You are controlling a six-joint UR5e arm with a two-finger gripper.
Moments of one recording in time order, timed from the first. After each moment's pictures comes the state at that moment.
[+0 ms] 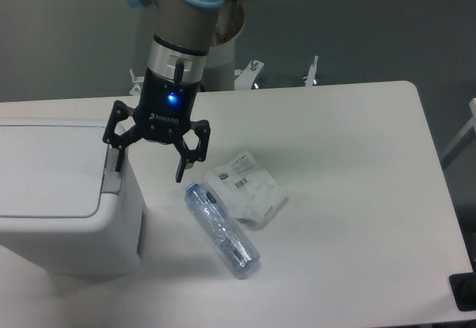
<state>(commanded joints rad) 2.32 -1.66 -1.73 -0.79 1.10 0.14</state>
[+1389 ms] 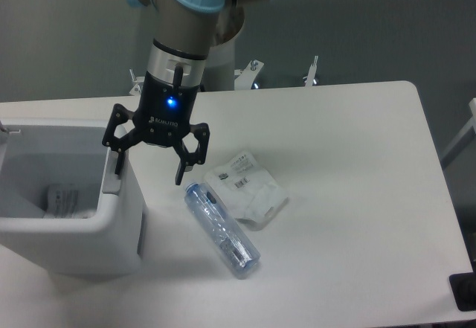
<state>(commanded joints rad) 2.32 -1.64 -1.71 -0.79 1.10 0.16</state>
